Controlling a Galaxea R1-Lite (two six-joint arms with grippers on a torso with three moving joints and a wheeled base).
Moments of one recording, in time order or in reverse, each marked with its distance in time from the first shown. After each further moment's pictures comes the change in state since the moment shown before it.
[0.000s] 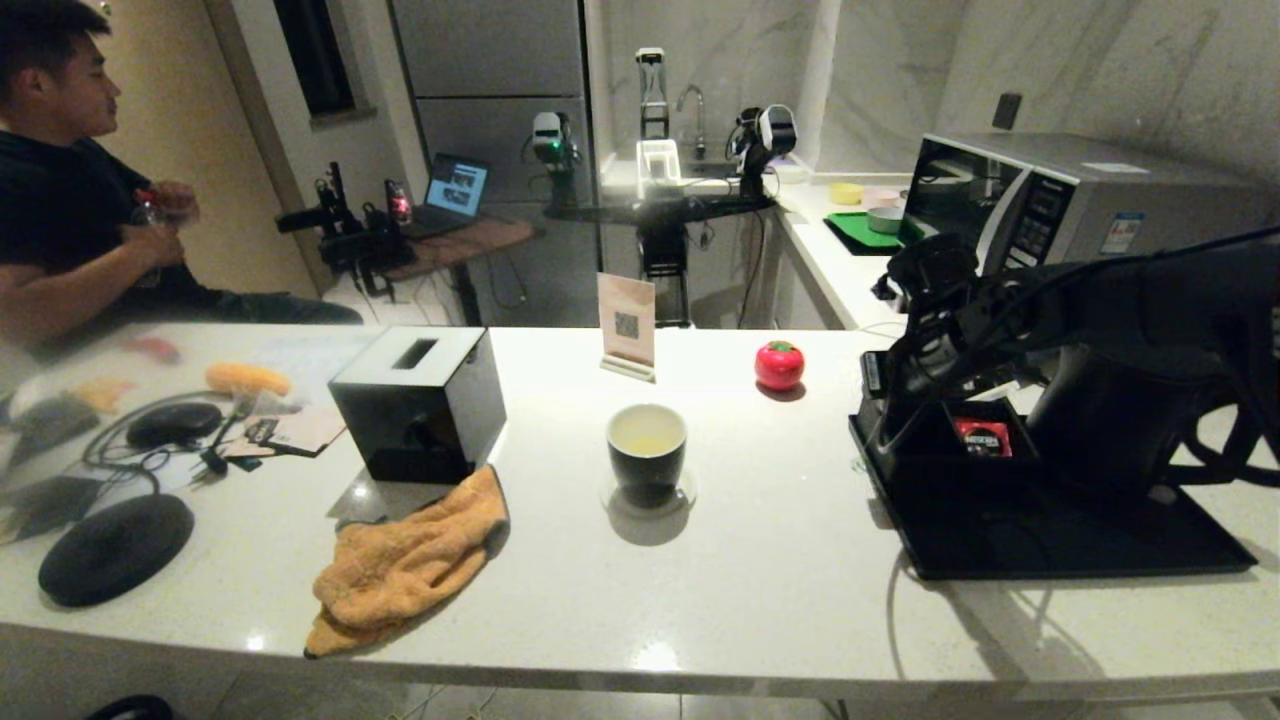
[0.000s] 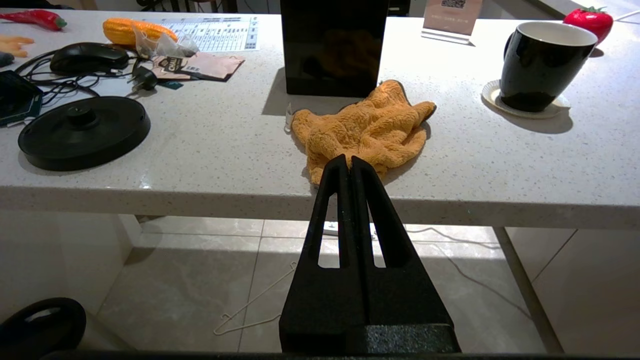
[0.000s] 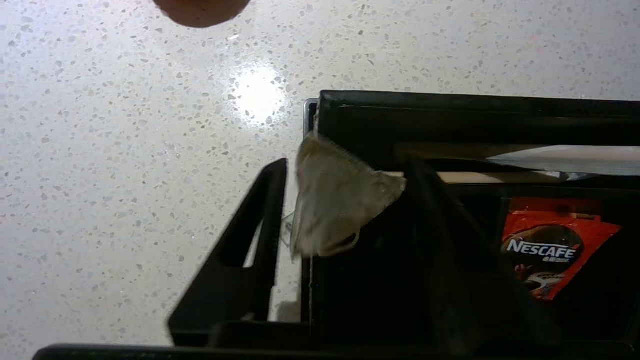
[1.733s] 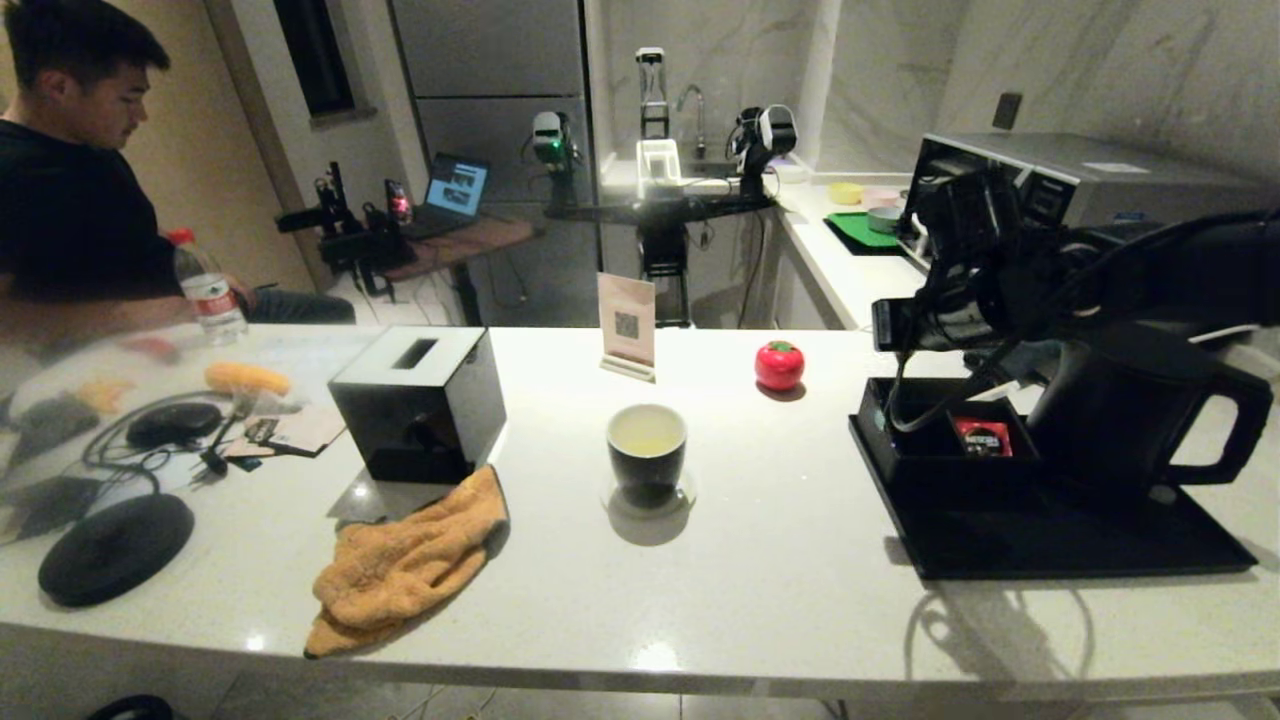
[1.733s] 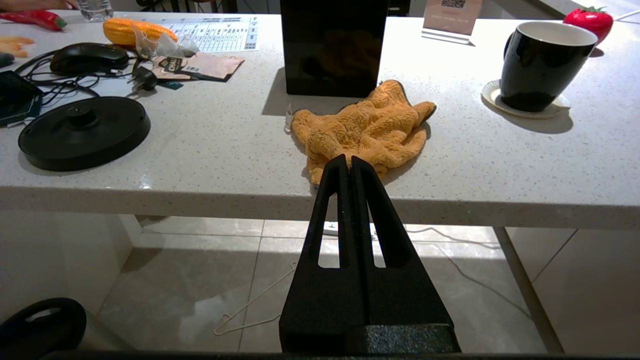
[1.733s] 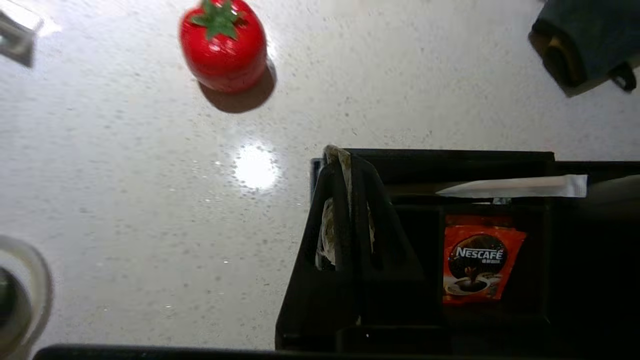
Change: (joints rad) left arm 0.000 0.000 -0.001 0.000 0.000 0.000; right arm 0.060 -0.177 0.105 -0.145 -0.107 -0.005
